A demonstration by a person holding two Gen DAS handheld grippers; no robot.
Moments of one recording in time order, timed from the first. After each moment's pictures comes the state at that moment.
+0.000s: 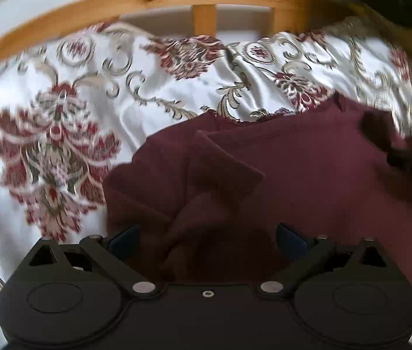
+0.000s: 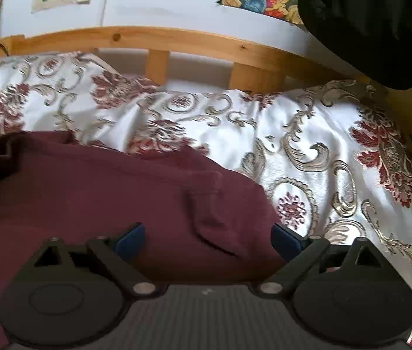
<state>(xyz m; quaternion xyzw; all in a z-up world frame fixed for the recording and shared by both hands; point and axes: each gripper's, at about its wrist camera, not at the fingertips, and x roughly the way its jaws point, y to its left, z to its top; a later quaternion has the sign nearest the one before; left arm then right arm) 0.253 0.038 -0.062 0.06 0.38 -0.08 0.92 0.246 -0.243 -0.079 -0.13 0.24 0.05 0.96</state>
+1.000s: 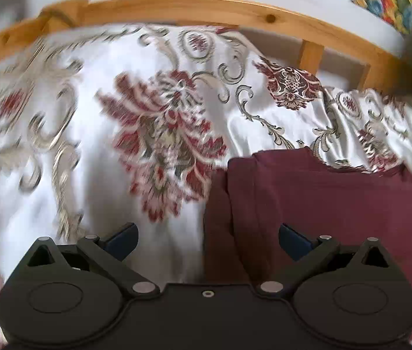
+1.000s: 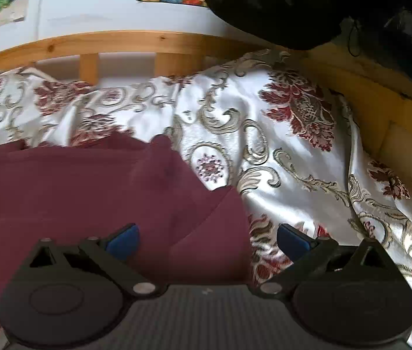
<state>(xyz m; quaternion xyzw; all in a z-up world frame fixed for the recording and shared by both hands) 0.233 0.109 -0.037 -0.09 0.38 0.06 0.92 0.186 -0.287 -0.065 -0.06 0.27 -0.05 0.96</state>
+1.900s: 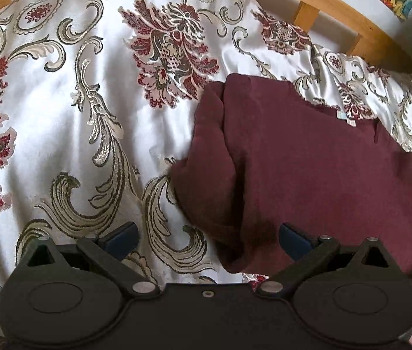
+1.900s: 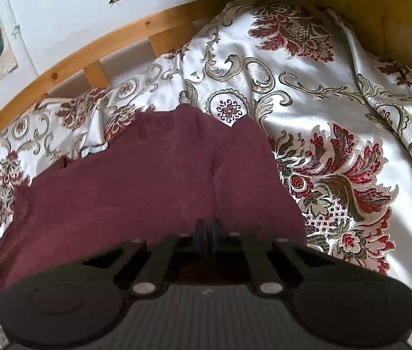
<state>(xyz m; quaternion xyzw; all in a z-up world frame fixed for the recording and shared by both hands) 0.166 0.098 -0.055 -0.15 0.46 0.03 0.88 0.154 -0.317 -0.072 0.15 0.34 0.01 0.93</state>
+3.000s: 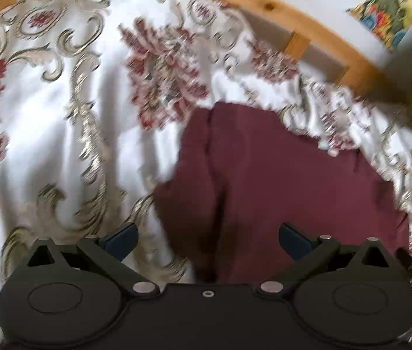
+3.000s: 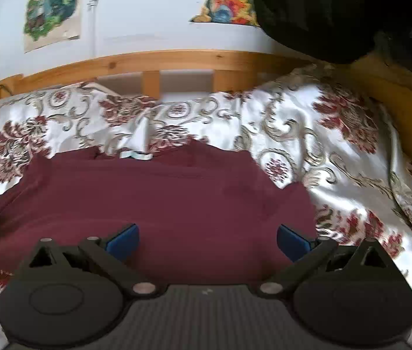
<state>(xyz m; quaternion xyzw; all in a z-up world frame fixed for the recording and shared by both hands) 0.163 0.102 -0.049 -0.19 0.39 0.01 0.90 0.142 -0.248 -0.060 -0.03 0.25 0.05 0.97</state>
